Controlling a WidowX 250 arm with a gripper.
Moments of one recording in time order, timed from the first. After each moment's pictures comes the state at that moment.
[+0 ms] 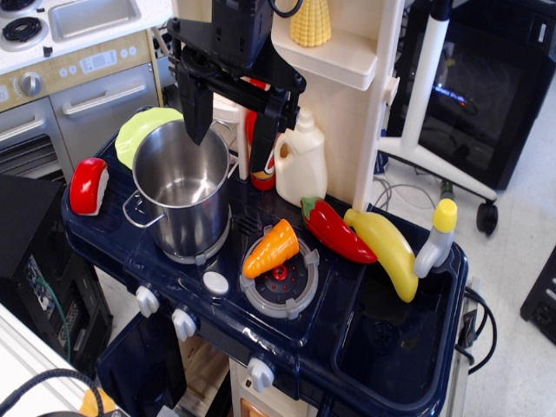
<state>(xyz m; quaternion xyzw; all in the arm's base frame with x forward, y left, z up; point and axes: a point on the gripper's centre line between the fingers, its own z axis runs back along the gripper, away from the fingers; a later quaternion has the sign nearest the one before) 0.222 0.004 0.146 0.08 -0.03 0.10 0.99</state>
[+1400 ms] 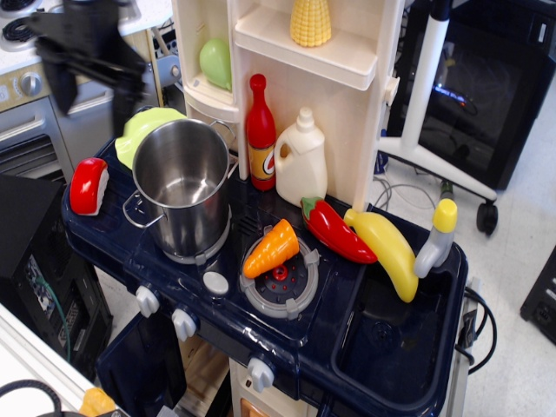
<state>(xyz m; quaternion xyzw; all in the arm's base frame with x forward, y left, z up) 0.202 0.157 0.123 0.14 -0.08 0.17 0.97</state>
